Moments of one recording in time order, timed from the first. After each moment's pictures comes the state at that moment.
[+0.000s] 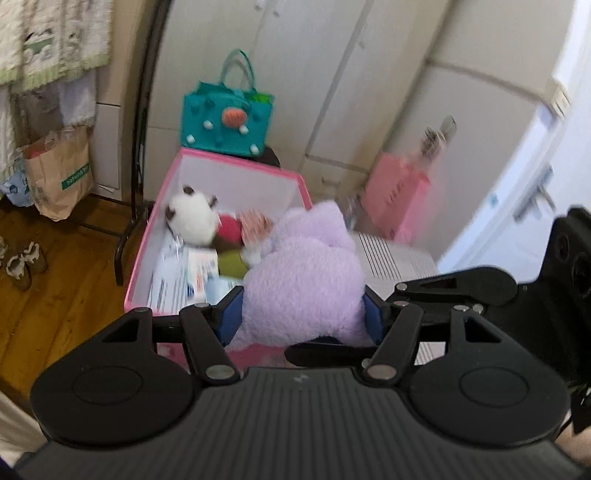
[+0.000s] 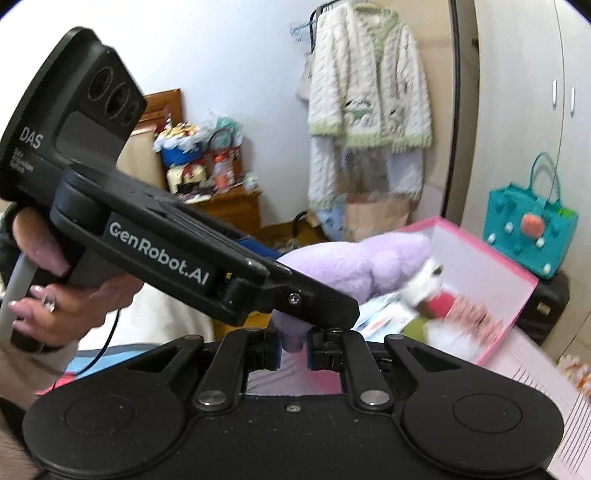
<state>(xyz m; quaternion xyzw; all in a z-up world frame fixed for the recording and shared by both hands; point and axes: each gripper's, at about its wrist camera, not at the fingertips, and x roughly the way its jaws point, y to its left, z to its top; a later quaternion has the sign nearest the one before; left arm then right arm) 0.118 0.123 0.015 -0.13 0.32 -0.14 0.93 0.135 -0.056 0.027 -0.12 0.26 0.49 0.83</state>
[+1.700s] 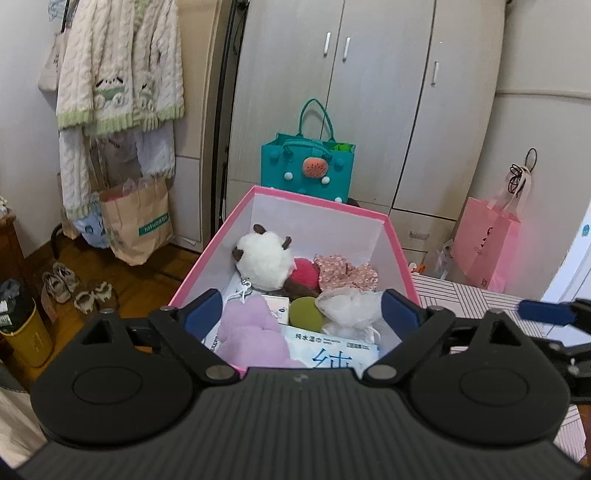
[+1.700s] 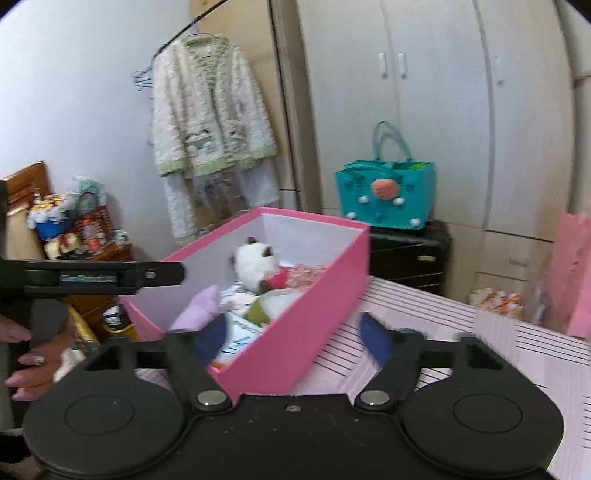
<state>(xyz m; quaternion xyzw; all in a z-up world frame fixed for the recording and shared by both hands) 0.127 0.095 -0.024 -0.07 0.24 0.01 0.97 0.160 -0.149 -0.006 -0.01 0.26 0.28 0.92</state>
